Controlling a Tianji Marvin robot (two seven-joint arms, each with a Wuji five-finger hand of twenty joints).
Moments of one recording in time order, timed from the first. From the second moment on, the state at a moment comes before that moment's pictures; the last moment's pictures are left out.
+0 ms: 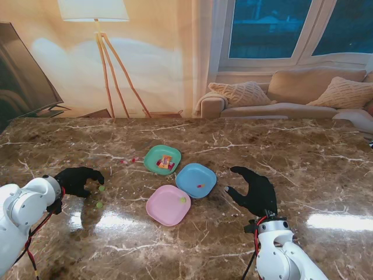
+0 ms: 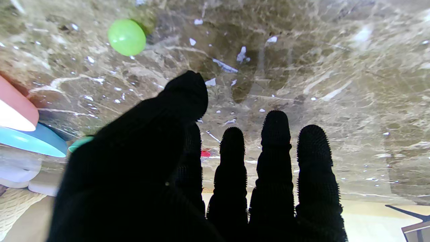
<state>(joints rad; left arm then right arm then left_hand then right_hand) 1.47 -0.98 -1.45 -1.37 0.92 -0.31 -0.38 -1.79 -1.18 1.26 -1.57 -0.70 -0.08 -0.55 0.89 -0.67 0.72 -0.06 0.45 -0.09 0.61 0.48 0.52 0.05 0.42 0.60 0.63 0.13 0.40 0.69 0.29 0.22 0.92 0.57 0.21 -0.51 0.92 -0.06 0.59 -0.04 0.28 0.46 0.68 0.00 0.14 0.23 0.62 -0.01 0.16 0.24 0.30 0.01 0.74 0.26</state>
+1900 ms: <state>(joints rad) 1.42 -1.00 -1.36 -1.21 0.92 -0.30 -0.12 -1.78 -1.18 1.26 -1.56 -0.68 -0.08 -0.51 0.82 -0.68 0.71 -0.07 0.61 -0.05 0.60 0.43 0.67 0.05 0.50 0.63 0.69 0.17 0.57 0.74 0.31 0.25 0.99 0.54 0.21 -0.51 0.94 -0.06 0.59 -0.05 0.28 0.46 0.68 0.00 0.14 0.26 0.62 -0.01 0.17 0.25 0.30 0.02 0.74 0.27</state>
